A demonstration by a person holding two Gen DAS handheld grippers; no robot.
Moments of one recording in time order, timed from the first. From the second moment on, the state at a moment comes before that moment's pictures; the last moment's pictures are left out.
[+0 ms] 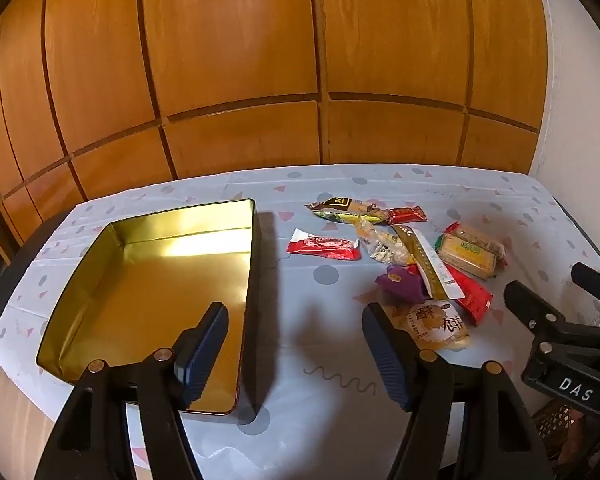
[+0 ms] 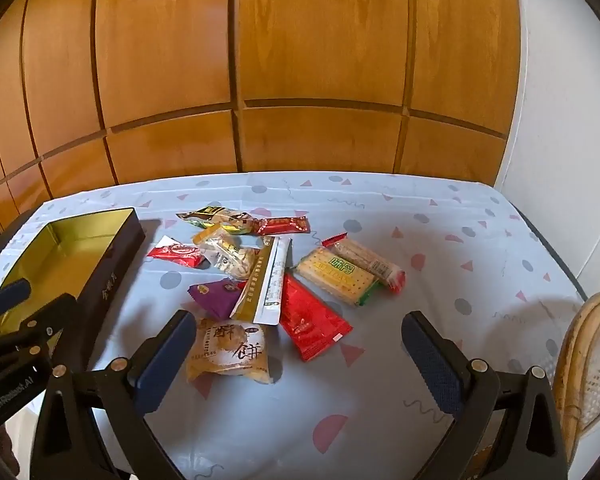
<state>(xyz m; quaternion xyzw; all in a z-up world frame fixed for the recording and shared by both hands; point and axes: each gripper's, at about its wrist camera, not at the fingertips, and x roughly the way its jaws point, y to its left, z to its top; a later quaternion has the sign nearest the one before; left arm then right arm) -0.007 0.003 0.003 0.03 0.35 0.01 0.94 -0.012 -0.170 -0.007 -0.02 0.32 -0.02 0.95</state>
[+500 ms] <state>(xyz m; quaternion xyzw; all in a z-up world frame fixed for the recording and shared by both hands) -0.006 0.004 0.002 0.03 0.36 0.00 0.93 -0.010 -0.177 -0.006 -0.02 0.32 -0.02 0.95</state>
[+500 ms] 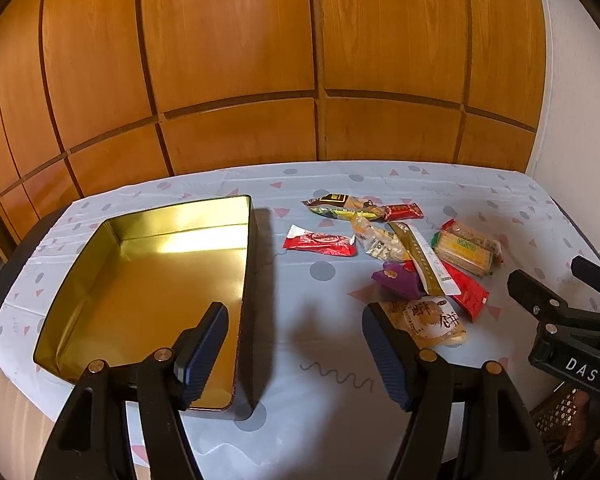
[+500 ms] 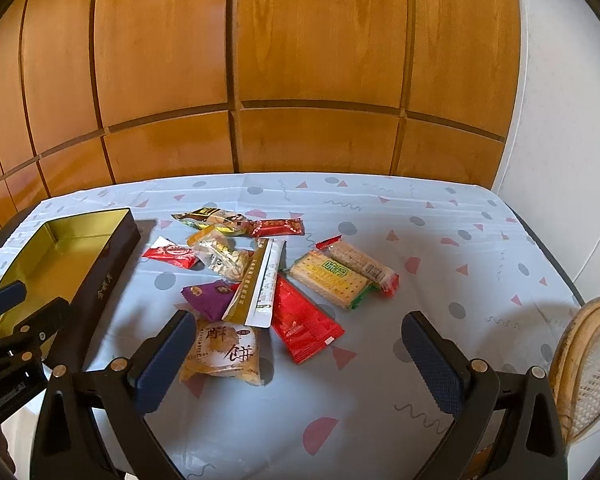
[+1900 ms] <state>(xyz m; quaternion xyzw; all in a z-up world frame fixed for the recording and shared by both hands) -0.002 0.000 0.000 0.03 0.37 -0.01 0.93 -0.006 -0.181 -0.017 -0.01 0.34 -0.02 0.94</state>
